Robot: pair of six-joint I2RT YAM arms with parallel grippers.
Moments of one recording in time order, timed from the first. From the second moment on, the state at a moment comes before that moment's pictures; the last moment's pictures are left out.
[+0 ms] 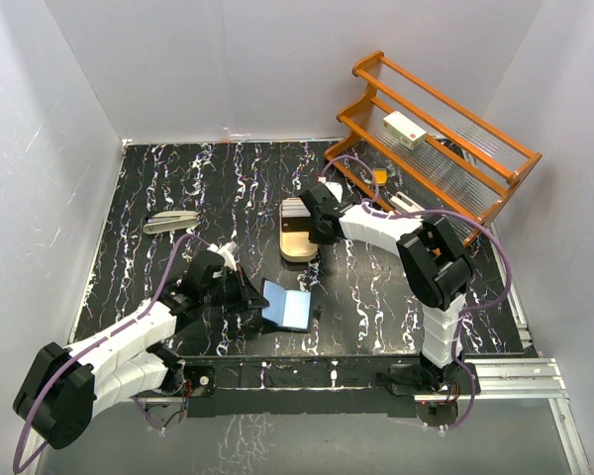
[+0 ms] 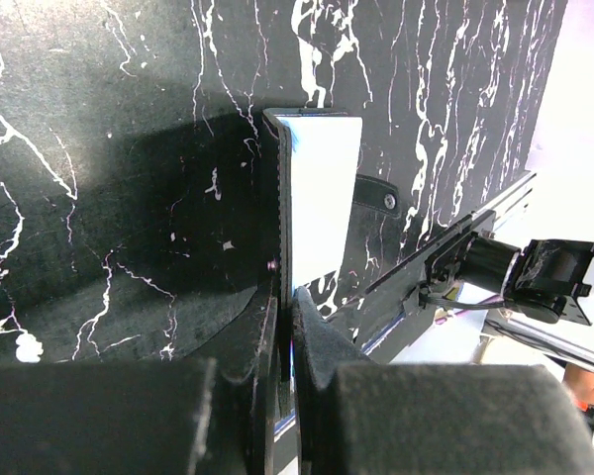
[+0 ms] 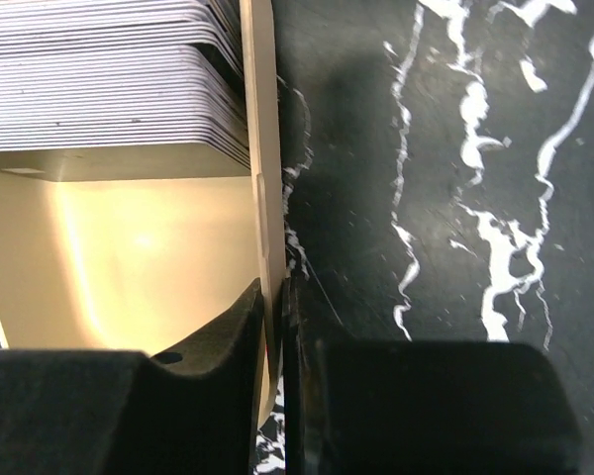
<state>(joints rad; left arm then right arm) -0.59 0.98 0.39 -0.15 0.35 -0.89 0.63 1.95 1.35 -0.44 0.21 0.64</state>
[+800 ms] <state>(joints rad) -0.59 0.98 0.38 -0.09 0.38 -0.92 0.63 1.62 1.00 -0.55 0.30 0.91</state>
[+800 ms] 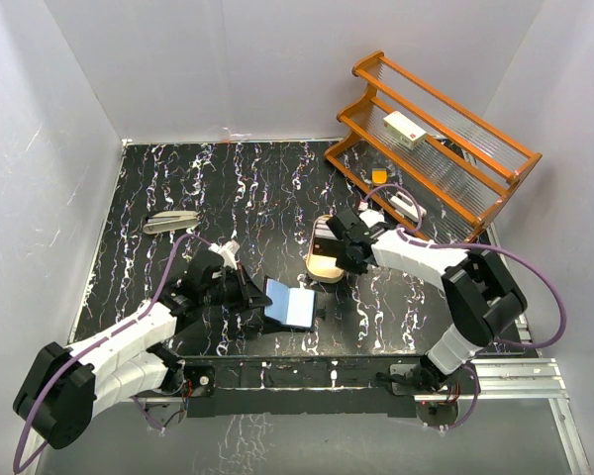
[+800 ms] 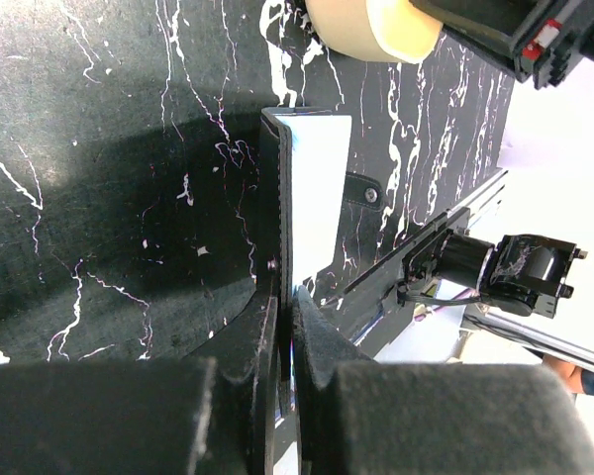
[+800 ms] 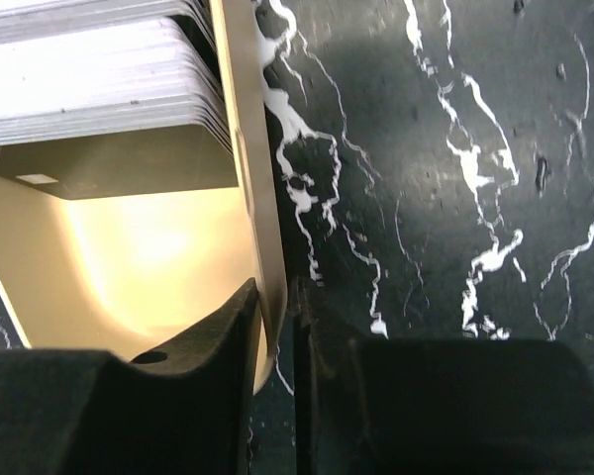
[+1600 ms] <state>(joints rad) -0.59 1.07 0.34 -0.02 0.37 -0.94 0.73 1.53 0.89 -0.40 0.13 1.01</state>
